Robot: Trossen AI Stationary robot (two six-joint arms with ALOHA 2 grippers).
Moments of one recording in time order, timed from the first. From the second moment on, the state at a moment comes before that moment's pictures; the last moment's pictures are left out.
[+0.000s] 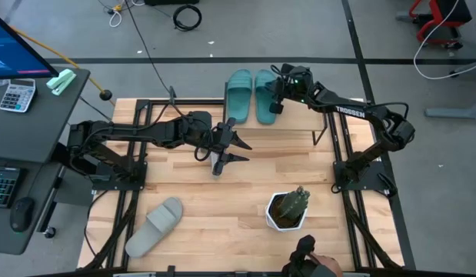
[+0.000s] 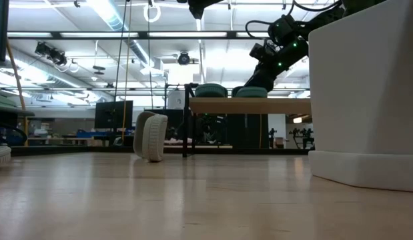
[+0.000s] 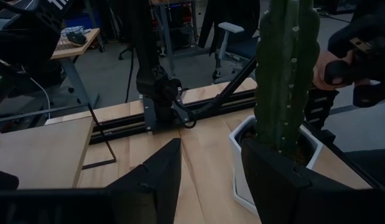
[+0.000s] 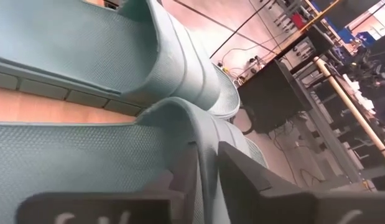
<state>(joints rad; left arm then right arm) 0.09 1.46 1.18 0.06 0.27 0.17 -0.75 1.52 1.02 0.10 -0.06 -0.69</state>
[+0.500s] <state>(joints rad) 0.09 1.46 1.18 0.06 0.27 0.17 -0.75 1.52 1.02 0.13 -0.08 -0.67</state>
